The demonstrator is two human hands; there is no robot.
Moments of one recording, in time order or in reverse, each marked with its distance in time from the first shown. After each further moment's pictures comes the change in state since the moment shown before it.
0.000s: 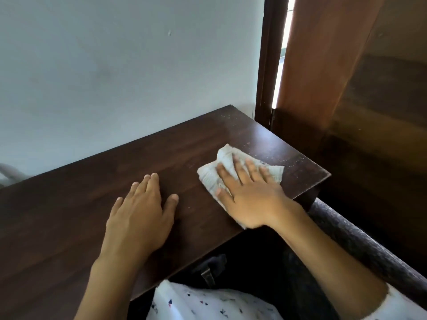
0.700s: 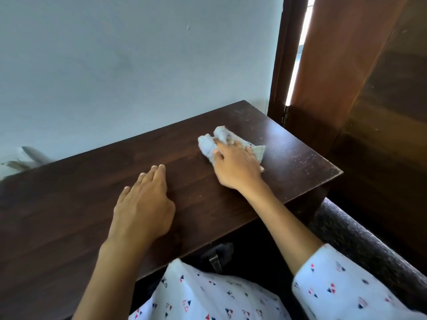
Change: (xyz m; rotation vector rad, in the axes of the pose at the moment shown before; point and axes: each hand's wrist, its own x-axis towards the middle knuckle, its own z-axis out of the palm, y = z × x) left_hand -0.010 -0.007 -0.007 -0.041 0.009 -0.027; right_hand 0.058 -0.030 0.003 0.346 0.341 -0.021
